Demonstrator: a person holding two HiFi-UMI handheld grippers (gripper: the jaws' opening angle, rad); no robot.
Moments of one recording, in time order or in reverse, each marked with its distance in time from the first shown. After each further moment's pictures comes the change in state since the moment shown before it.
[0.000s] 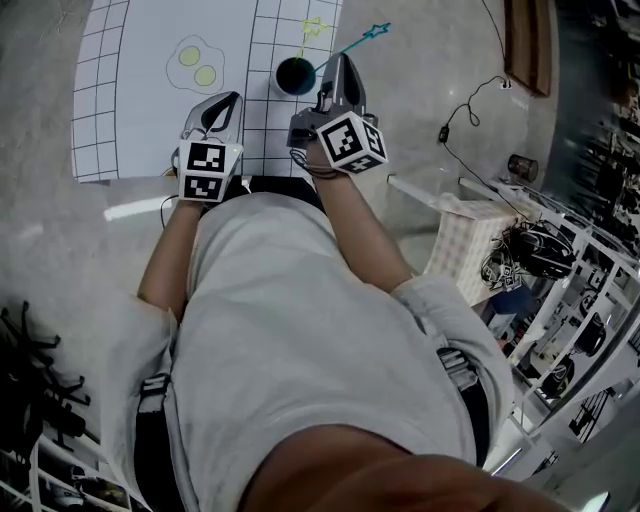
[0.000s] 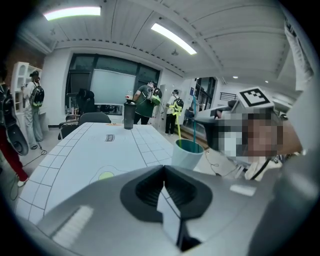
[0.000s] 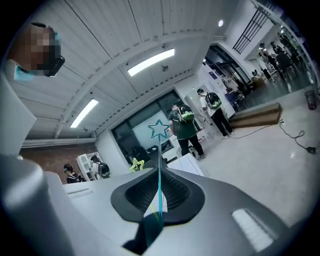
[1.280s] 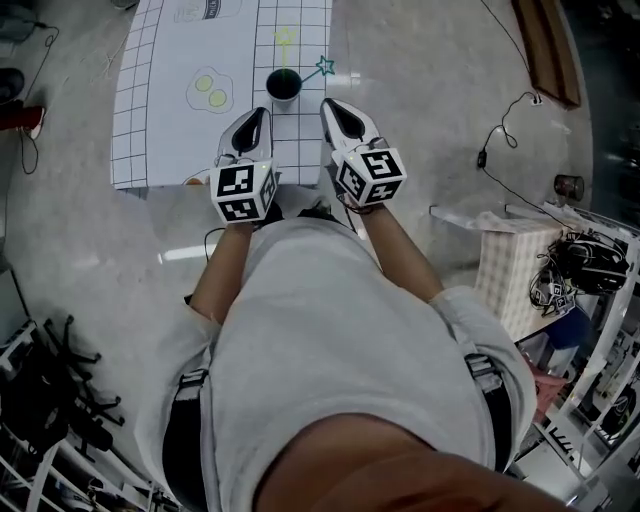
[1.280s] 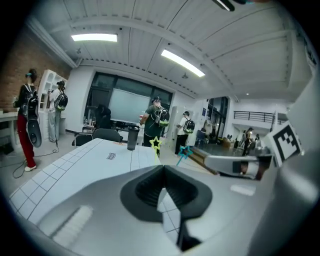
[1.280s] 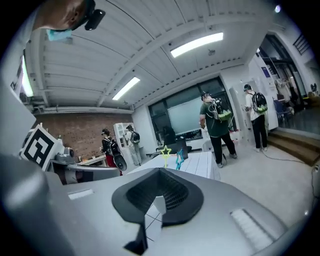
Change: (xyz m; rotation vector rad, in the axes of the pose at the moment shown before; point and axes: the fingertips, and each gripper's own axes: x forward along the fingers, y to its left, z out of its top) left arm -0.051 -0.100 0.069 -0.125 -0.239 0.160; right arm -0.116 0.009 0.012 -0.383 0.244 0.327
